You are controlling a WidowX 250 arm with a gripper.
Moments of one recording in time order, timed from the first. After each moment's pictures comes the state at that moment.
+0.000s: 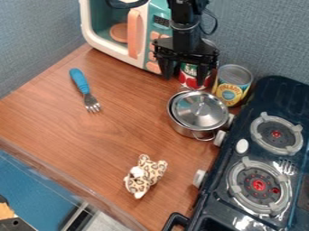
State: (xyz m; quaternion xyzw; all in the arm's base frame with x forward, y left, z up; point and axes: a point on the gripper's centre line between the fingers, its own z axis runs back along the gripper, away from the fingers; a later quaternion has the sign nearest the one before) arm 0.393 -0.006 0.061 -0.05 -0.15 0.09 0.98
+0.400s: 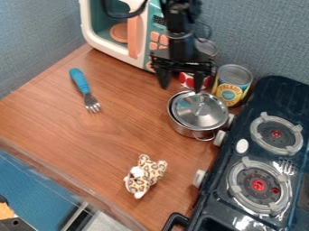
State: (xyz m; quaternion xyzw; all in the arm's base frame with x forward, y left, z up) arm 0.384 0.017 0.042 -0.07 -0.12 0.14 0.98
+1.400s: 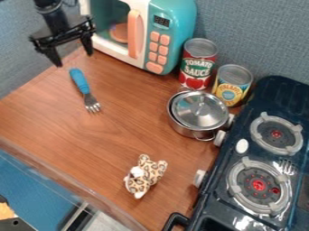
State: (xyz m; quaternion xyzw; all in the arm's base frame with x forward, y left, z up) arm 0.328 0.193 0.045 -0.07 -0.16 0.46 0.87
